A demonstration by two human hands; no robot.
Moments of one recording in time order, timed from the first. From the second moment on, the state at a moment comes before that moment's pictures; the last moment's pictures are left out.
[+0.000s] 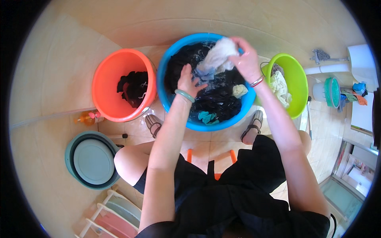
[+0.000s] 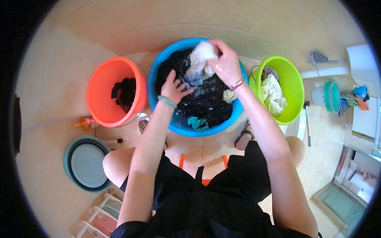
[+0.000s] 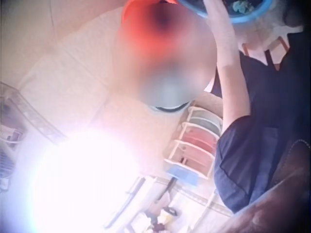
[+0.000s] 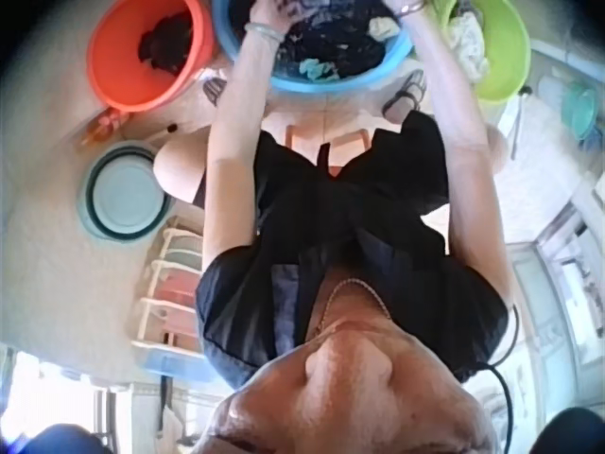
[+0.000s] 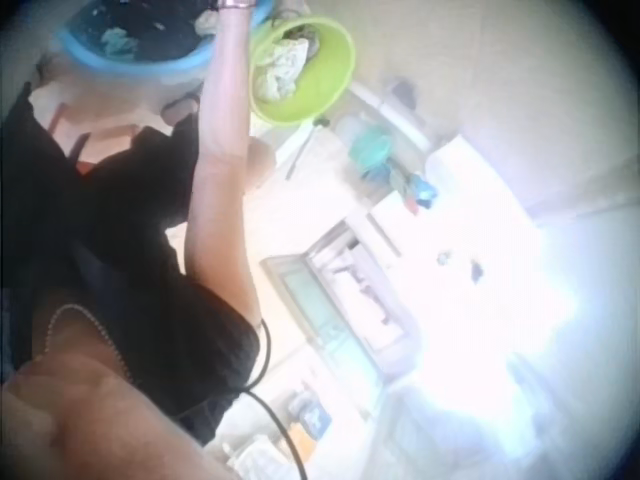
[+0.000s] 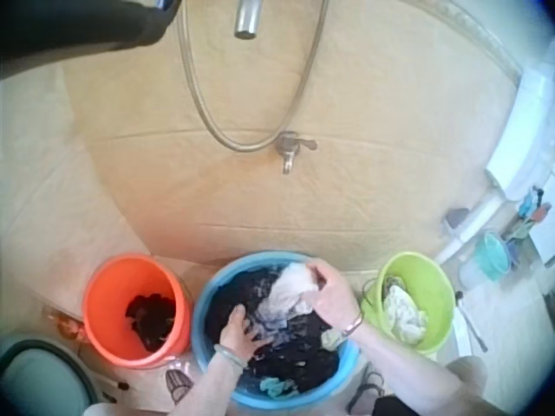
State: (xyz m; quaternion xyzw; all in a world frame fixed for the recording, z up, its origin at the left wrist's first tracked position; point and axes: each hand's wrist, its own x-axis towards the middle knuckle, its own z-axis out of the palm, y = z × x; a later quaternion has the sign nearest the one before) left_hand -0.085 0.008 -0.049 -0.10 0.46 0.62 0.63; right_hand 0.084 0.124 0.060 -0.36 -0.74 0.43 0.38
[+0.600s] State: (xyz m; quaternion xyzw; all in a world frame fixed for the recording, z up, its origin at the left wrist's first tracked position) left_hand -0.023 0.012 -0.092 -0.07 0.17 0.66 0.72; right_hand 0.131 0.034 0.078 -0.23 -0.68 0.61 0.35
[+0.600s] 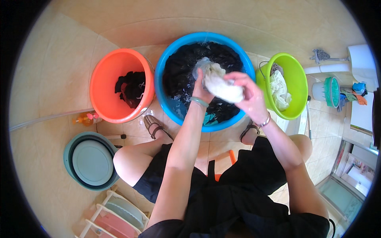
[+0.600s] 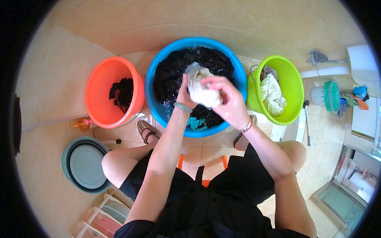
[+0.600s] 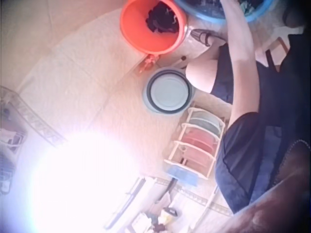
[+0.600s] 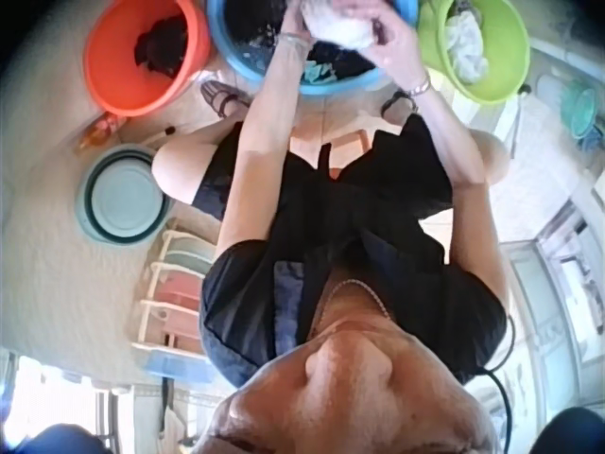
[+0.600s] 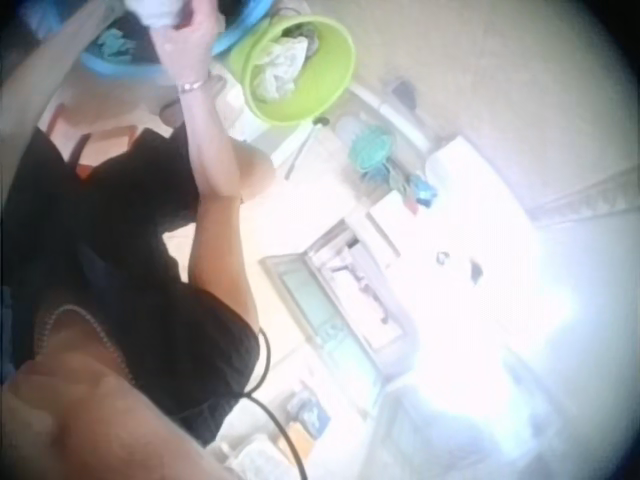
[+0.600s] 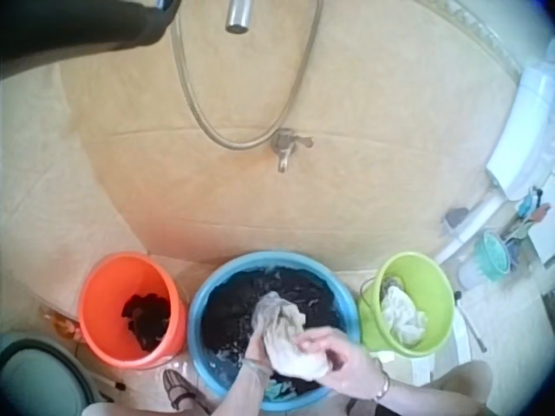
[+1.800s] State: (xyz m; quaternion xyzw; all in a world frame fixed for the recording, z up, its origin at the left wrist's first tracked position) left_hand 0.018 -0.048 -0.007 -0.06 0.25 0.59 0.77; right_hand 0.119 0.089 -0.038 -0.26 -0.11 0.92 0.29
